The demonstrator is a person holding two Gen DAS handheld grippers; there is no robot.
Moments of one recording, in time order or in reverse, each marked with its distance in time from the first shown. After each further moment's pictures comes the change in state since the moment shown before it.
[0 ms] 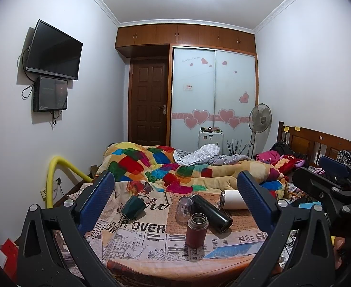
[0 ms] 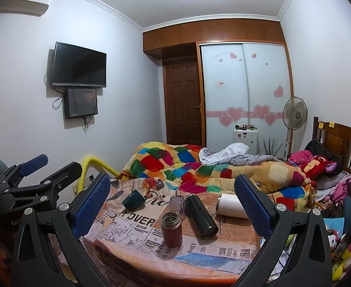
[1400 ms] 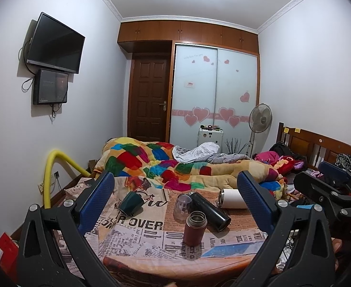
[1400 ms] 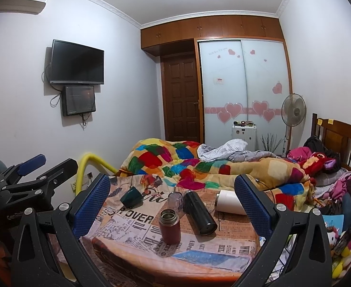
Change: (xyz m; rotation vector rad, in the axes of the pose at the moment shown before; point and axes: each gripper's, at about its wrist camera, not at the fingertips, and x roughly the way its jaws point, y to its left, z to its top) left arm 0.005 0.003 -0.003 -0.034 0.021 -0.003; right arm 0.003 -0.004 -0.006 0.007 0.024 -0.008
